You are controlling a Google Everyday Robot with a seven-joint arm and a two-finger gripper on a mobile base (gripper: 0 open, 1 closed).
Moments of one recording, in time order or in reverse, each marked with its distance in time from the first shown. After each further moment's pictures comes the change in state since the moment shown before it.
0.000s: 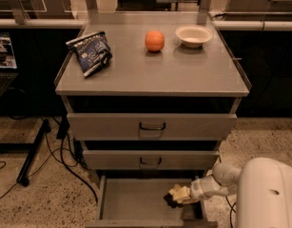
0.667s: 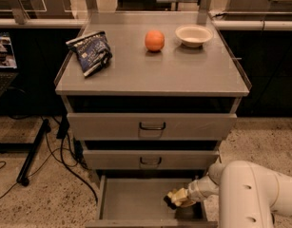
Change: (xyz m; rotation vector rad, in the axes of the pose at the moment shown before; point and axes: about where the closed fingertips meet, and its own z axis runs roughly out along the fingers) arm -0.003 -0.028 0.038 -0.017 0.093 0.080
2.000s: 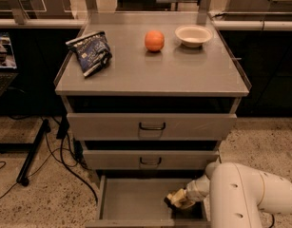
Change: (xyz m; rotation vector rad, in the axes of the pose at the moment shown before) arm -0.003 -0.011 0.016 0.002 0.071 0.021
